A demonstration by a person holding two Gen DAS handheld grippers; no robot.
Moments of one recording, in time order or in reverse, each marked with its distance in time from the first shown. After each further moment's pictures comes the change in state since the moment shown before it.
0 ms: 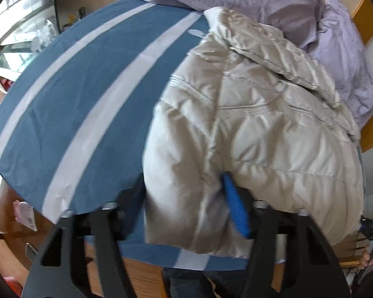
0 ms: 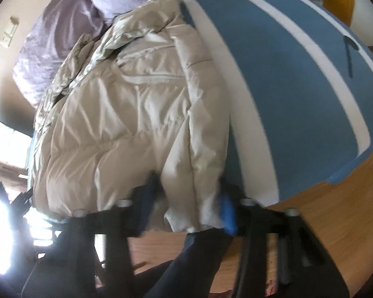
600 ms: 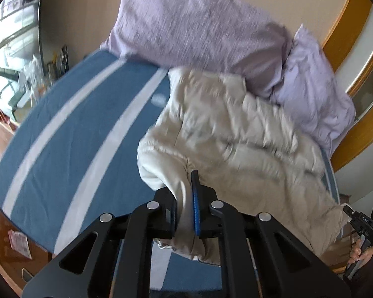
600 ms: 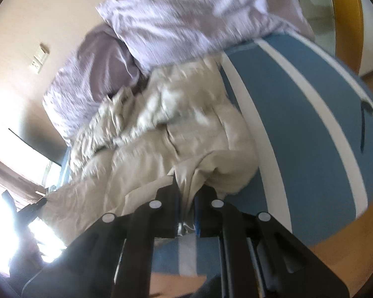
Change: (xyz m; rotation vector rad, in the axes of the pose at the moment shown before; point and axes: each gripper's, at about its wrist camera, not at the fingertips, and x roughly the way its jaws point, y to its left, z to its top) left arm -0.072 -0.045 0.075 0.033 -0.207 -0.089; right arm -0.059 0.042 0.066 -0.042 -0.301 0.140
